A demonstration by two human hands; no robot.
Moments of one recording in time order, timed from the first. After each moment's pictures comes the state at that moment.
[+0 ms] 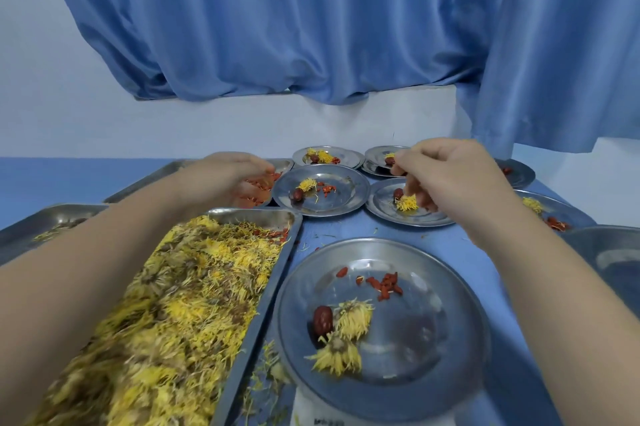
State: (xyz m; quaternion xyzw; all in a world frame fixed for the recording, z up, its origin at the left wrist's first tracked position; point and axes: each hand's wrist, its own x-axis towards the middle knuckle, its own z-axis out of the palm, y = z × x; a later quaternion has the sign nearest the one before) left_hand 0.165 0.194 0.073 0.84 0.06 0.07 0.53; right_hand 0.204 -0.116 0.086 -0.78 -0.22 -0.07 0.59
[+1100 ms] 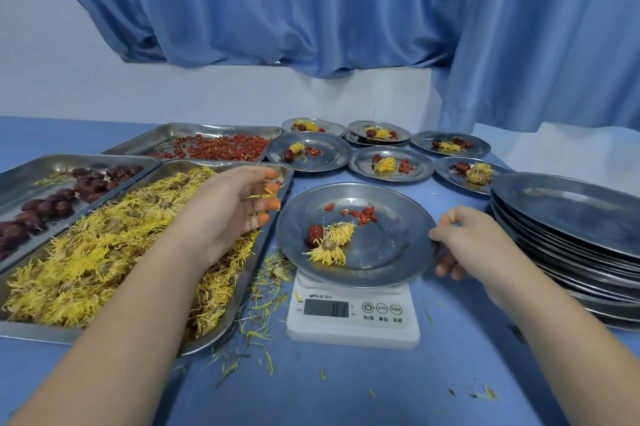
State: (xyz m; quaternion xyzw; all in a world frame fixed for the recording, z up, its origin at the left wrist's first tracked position) left_hand 0.048 0.096 0.016 0.65 0.09 0.15 0.74; right_hand 0.137 -0.190 -0.014 -0.84 -0.04 0.03 0.54
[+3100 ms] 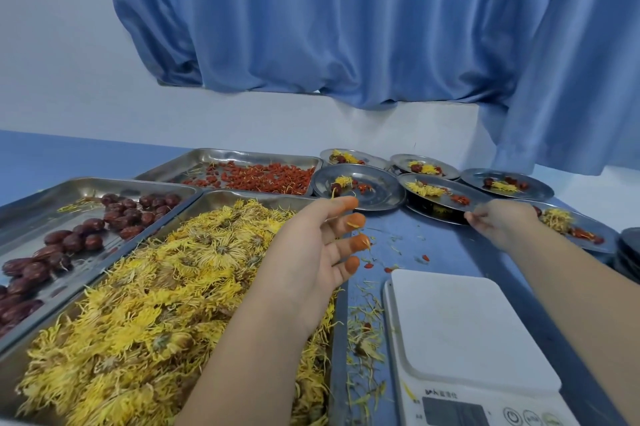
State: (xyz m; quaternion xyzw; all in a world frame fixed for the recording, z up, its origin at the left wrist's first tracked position) left_hand 0.053 0.107 0.021 0.49 0.08 0.12 0.86; right_hand 0.320 -0.106 -0.016 -0.66 0.09 -0.06 0.74
